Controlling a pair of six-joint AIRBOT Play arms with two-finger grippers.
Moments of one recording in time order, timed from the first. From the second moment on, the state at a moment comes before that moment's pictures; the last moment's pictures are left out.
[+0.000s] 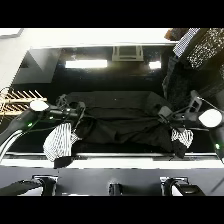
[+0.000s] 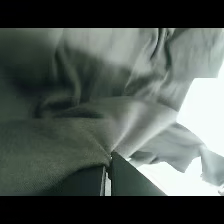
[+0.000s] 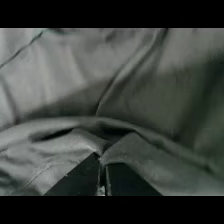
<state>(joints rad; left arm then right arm) -0.21 -1.33 0.92 0.51 -1.00 -1.79 -0.03 -0.90 0.84 -1.15 1.10 1.95</state>
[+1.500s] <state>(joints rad) -0.30 -1.25 1.14 1.16 -0.98 -1.78 0.52 -1.07 0.87 -1.83 1.09 2.03</state>
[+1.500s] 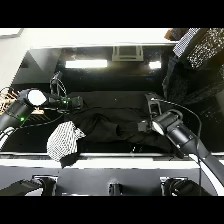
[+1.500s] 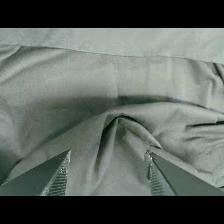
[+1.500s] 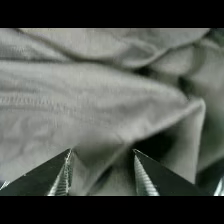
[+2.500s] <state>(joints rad) -0.29 -1.25 1.14 1.17 -0.97 -1.78 0.53 -1.08 0.87 -1.89 1.13 2.06</state>
